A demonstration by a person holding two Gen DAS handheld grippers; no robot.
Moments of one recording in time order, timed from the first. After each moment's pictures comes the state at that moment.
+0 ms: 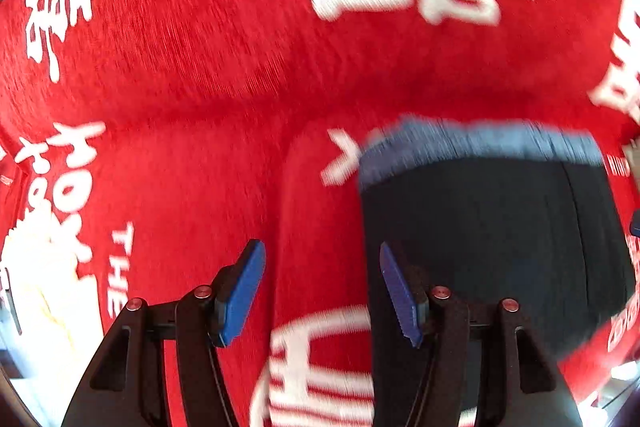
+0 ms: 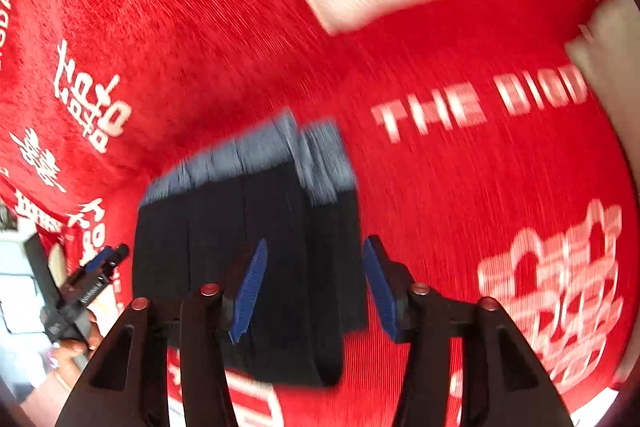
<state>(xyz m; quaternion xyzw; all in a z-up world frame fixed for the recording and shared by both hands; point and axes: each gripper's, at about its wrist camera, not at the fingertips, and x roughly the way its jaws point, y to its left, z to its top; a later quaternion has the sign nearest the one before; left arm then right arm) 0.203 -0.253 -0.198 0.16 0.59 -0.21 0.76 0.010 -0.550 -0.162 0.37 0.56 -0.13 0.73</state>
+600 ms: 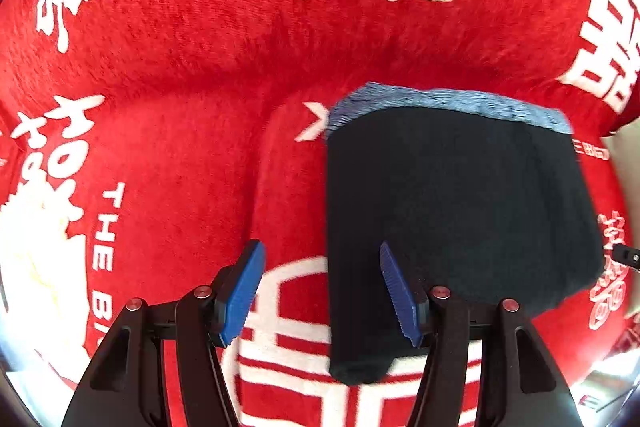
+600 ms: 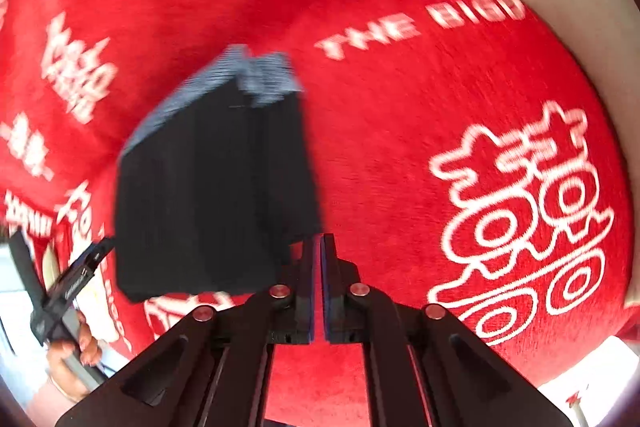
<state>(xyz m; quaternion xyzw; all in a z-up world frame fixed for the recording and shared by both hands) 0.169 -0.249 -0.175 0.13 0.60 -0.22 0.75 -0.039 -0.524 -0.154 0.36 0.57 -0.15 0.72</state>
